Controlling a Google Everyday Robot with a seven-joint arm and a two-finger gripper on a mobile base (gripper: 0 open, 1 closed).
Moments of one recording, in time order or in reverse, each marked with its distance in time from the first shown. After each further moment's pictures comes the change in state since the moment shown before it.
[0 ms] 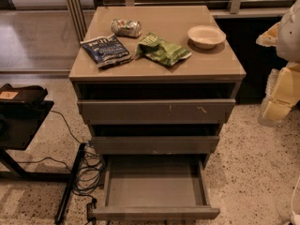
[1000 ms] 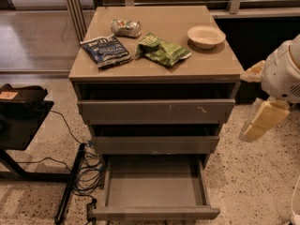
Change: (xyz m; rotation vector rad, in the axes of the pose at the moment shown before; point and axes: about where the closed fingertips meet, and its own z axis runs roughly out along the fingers) arm 0.008 0.016 0.066 -0.035 -0.101 -0.007
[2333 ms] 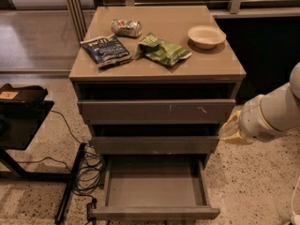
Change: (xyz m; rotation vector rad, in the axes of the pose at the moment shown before) arm 0.037 0.016 0.121 -0.007 -0.106 0.022
